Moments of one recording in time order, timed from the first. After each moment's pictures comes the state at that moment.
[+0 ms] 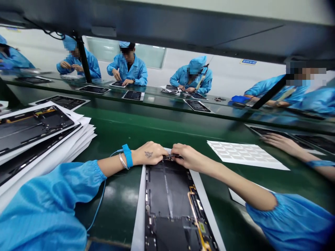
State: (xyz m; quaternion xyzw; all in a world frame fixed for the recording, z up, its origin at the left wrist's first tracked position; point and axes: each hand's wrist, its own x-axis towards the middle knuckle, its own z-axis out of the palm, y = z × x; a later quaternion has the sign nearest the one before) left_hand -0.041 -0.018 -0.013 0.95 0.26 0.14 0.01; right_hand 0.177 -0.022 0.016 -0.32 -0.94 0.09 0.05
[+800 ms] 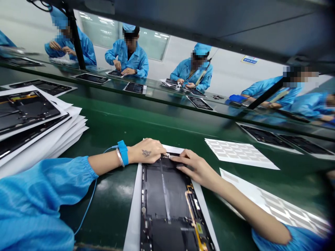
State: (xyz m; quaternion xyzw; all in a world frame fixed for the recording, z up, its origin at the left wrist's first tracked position) left_hand -0.038 -0.016 -0.018 0.96 0.24 0.14 -0.02; right_hand 0.214 -0.059 -0.005 -0.35 -0.91 0.13 0.19
